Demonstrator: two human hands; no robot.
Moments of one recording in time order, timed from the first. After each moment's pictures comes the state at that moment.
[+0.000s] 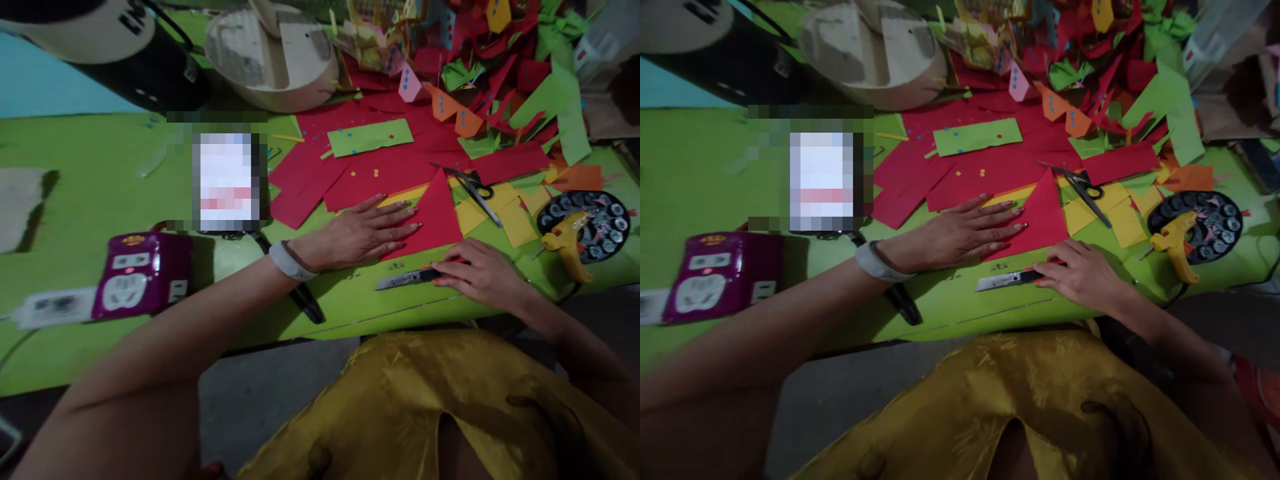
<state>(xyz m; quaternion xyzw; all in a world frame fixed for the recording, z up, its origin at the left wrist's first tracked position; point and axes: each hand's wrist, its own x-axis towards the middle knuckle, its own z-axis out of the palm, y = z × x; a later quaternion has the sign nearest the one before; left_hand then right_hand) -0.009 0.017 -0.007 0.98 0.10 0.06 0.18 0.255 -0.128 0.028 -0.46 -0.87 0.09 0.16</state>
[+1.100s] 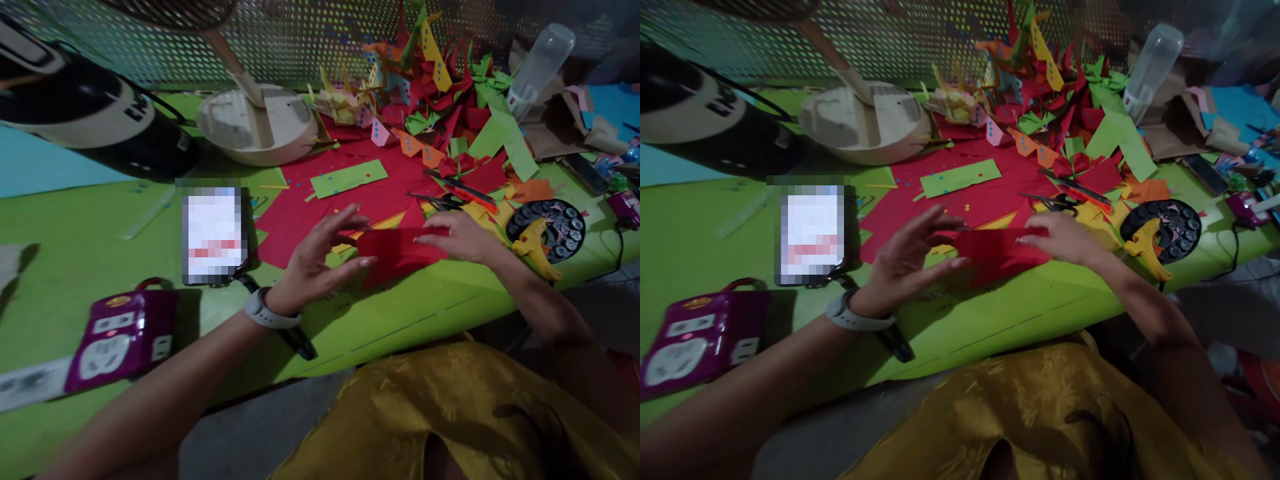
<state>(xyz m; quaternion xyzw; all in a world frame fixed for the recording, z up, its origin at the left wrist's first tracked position) -0.018 0.003 0.012 0.85 0.22 0.34 0.34 0.262 -0.052 0.048 -0.59 -0.76 0.18 0.19</state>
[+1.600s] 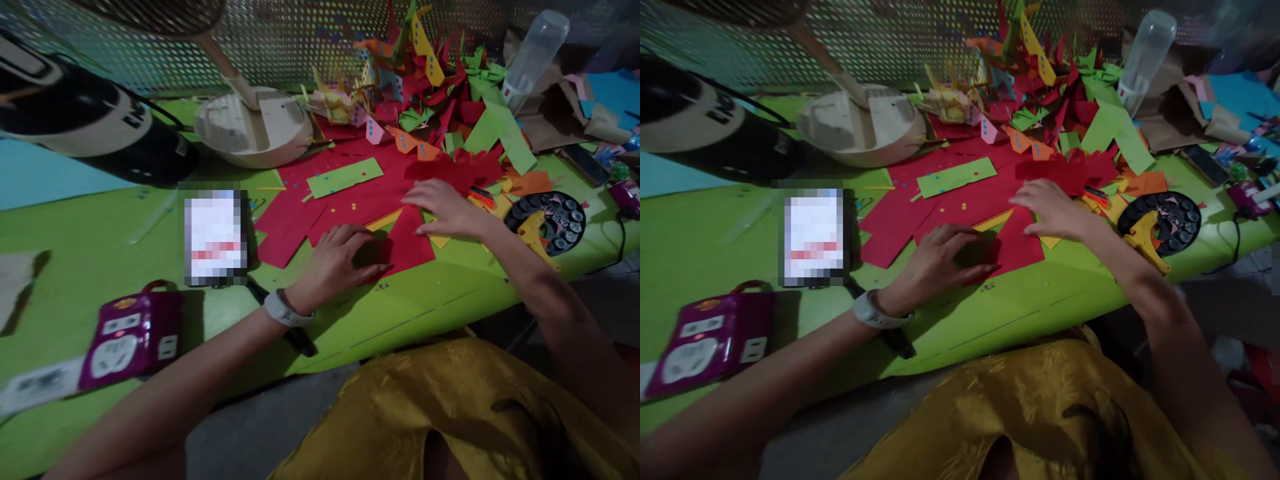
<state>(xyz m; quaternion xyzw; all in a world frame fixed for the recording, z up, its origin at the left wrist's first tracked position) -0.002 -0.002 -0.003 0.92 0.30 0.17 0.17 0.277 -0.012 0.048 -0.52 -0.85 0.09 0.03</state>
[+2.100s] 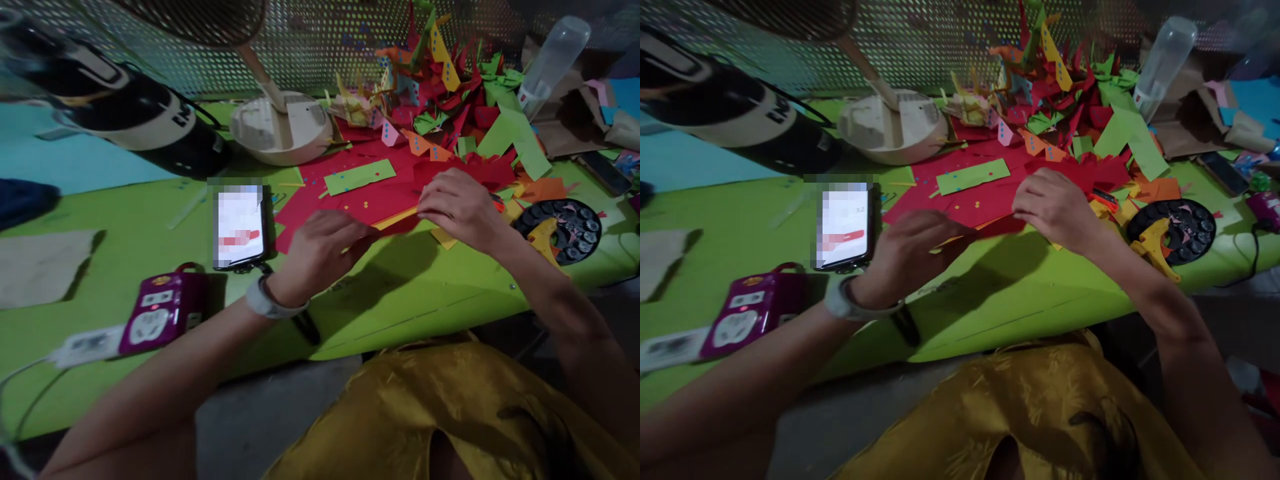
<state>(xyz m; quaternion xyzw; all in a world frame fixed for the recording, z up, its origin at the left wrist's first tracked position) -0.014 0.001 0.038 0.93 0.23 0.28 0.01 0.264 -0.037 0.072 -0.44 -0.86 0.00 0.25</state>
